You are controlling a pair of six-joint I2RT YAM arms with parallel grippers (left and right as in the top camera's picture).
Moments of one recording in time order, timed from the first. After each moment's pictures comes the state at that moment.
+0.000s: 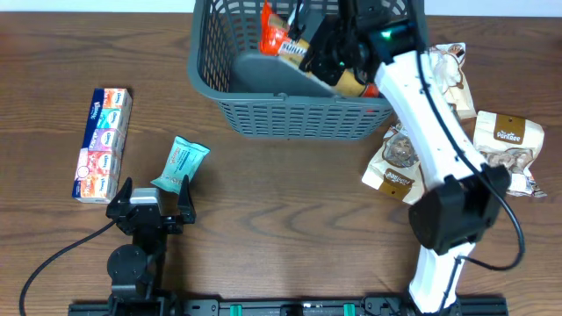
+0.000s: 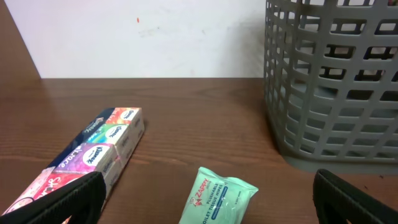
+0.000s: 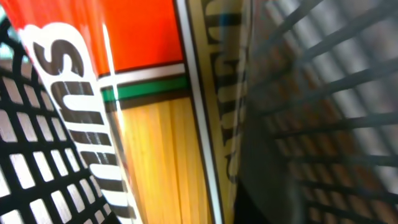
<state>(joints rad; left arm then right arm) -0.02 0.01 0.04 -0.14 -0.03 0.01 0.35 2.04 2.03 -0.94 -0.28 -0.65</state>
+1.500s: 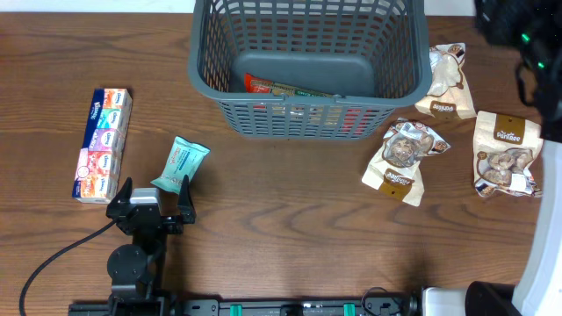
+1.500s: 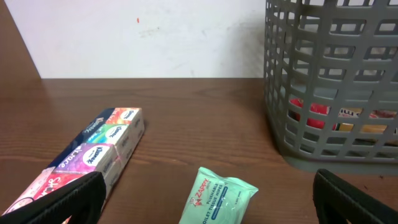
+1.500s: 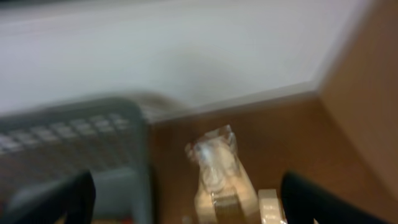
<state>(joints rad) -0.02 0.01 0.04 -0.14 -0.03 0.01 -0.10 1.54 2.09 -1.07 0.13 0.16</state>
